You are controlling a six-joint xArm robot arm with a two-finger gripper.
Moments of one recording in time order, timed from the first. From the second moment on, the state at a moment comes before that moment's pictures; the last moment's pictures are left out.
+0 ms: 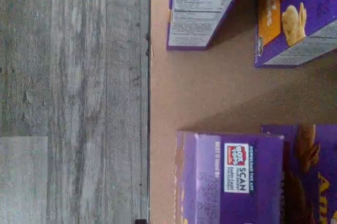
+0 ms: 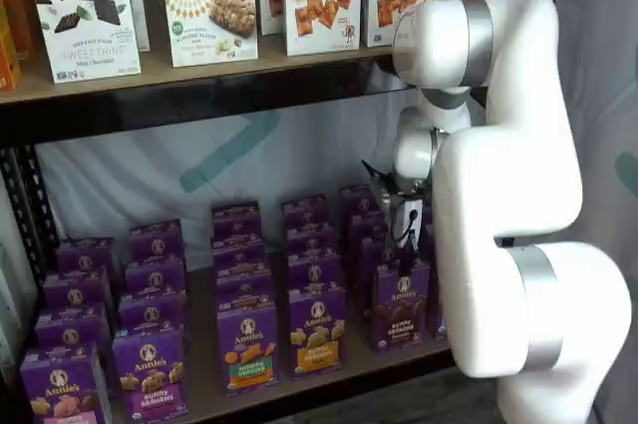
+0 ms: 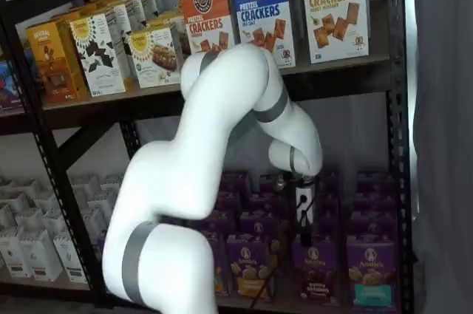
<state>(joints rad) -0.18 0.89 -1.44 0.13 0.54 -1.85</state>
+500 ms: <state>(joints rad) -0.18 0.95 -1.50 0.06 0.55 -1.79</state>
